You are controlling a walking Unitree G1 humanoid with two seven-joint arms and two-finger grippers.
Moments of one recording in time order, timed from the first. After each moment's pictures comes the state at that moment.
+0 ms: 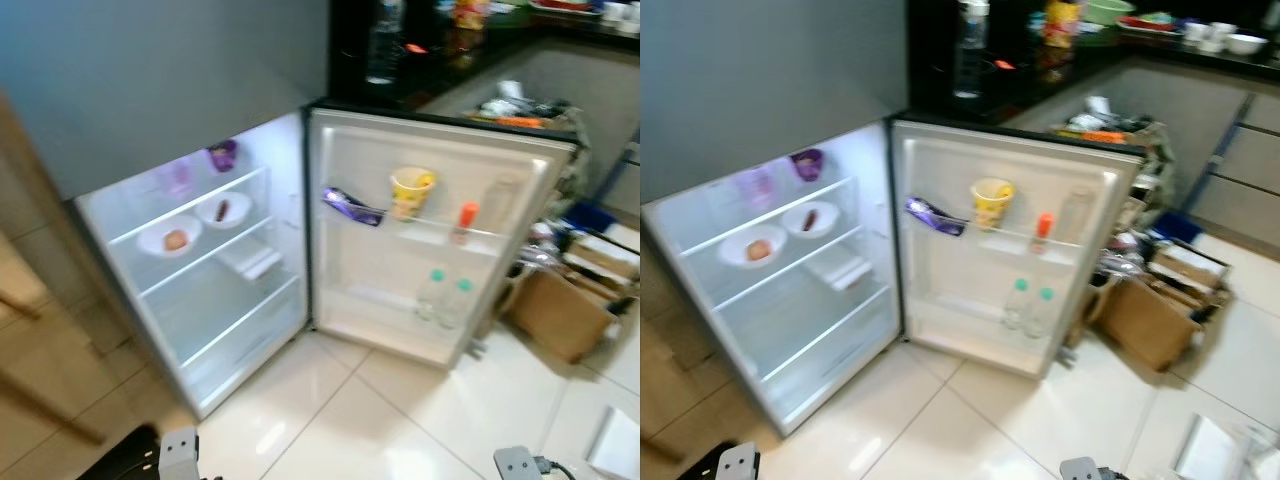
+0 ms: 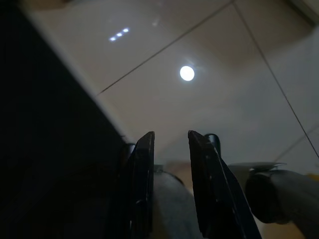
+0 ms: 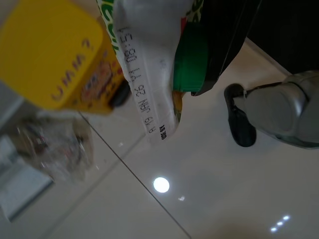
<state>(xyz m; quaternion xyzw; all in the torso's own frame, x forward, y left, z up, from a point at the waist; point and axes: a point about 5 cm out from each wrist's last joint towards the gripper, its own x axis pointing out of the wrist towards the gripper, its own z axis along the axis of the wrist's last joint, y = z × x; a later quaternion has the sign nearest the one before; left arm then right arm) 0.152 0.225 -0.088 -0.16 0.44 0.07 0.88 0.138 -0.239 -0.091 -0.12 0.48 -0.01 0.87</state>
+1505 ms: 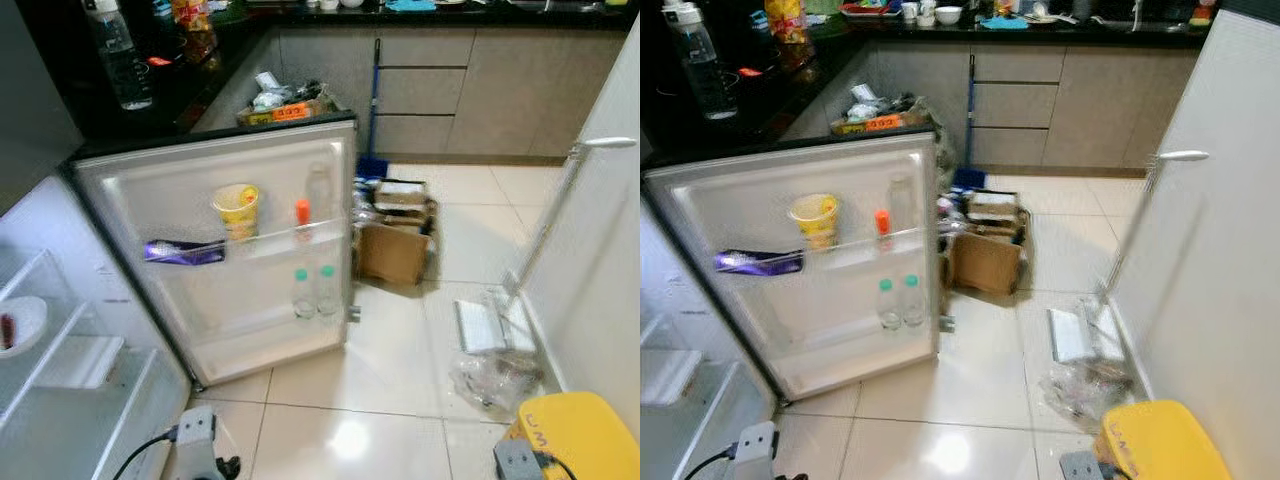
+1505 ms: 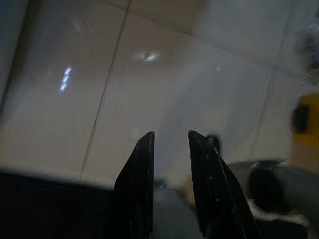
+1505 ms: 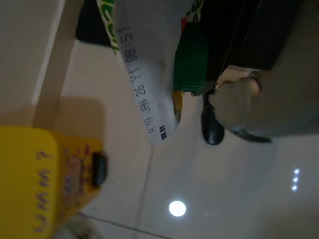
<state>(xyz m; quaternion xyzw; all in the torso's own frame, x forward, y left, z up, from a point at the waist) 0.164 0.209 -0.086 -0.14 0.45 0.01 0.88 0.140 -0.235 -0.091 -0.08 0.49 0.00 0.87</state>
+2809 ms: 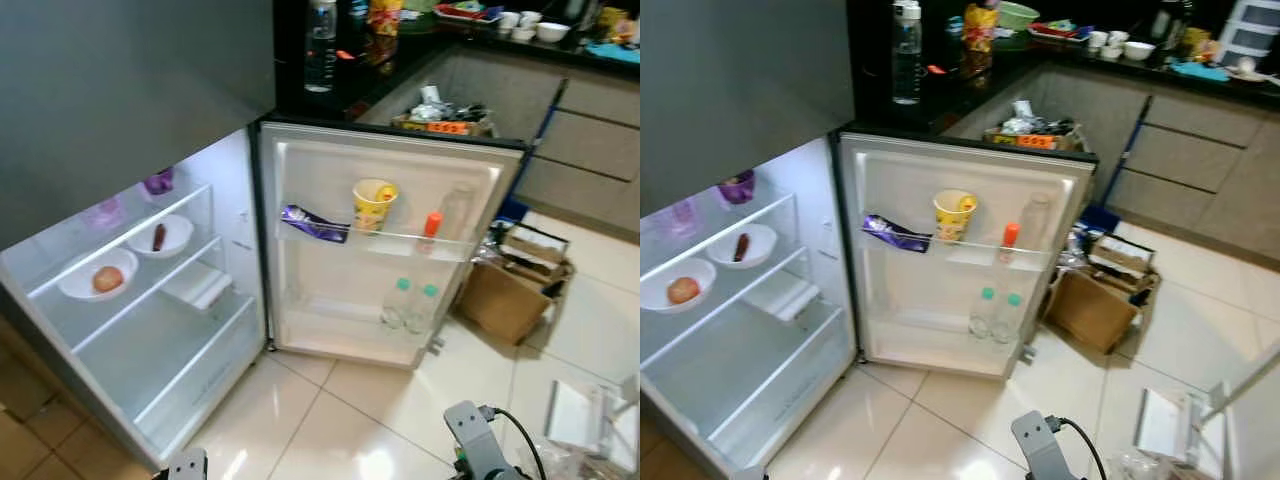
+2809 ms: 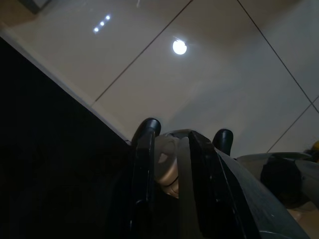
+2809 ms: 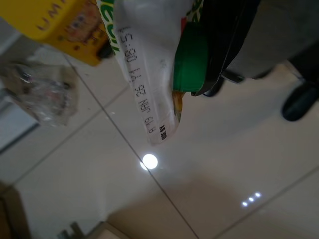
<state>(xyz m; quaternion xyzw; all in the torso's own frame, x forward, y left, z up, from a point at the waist) 0.133 0.209 -0.099 -0.14 0.47 0.05 0.87 0.198 -0.191 -0.074 -0.15 0.44 0.12 0.88</state>
